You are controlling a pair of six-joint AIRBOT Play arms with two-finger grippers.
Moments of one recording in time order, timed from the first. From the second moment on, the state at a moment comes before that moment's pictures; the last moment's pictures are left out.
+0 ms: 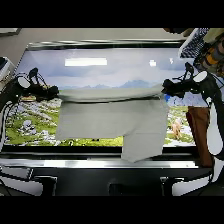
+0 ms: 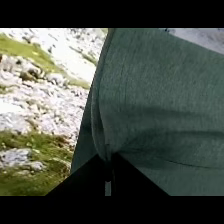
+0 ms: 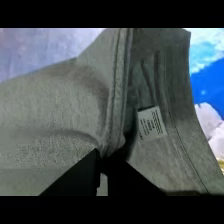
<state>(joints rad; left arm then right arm) 0.11 -1.69 1.46 1.27 -1.01 -1.62 -0.19 -1.72 1.55 -1.09 1.05 1.54</state>
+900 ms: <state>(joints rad) 0.09 -1.79 1.46 1.28 -1.26 -1.65 -0.19 -1.77 1.55 -1.22 1.22 1.59</state>
